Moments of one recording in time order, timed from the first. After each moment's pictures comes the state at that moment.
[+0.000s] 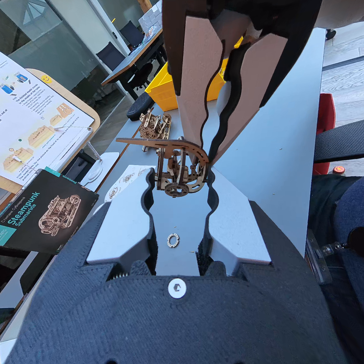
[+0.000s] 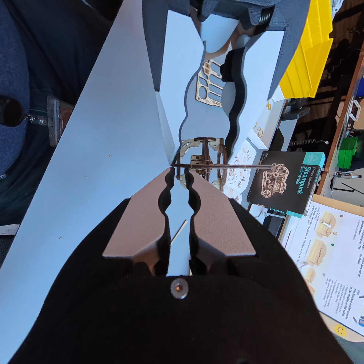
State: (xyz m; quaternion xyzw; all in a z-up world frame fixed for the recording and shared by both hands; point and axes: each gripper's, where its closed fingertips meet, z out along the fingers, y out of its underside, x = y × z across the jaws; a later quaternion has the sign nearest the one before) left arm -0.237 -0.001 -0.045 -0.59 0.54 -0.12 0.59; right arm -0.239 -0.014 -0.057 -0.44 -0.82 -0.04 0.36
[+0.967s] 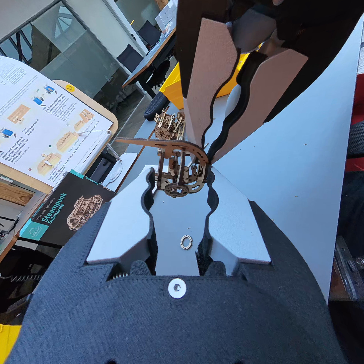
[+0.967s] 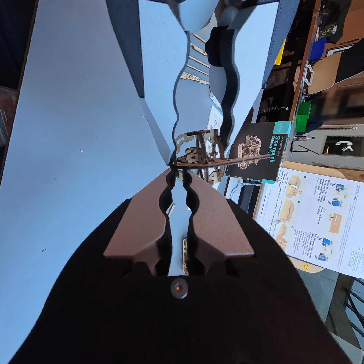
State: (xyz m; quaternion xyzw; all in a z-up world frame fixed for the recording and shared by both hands) left arm -0.233 0.008 -0.044 -0.58 0.54 -0.06 0.61; right arm -0.232 0.003 -0.056 -0.46 -0.77 -0.14 0.42
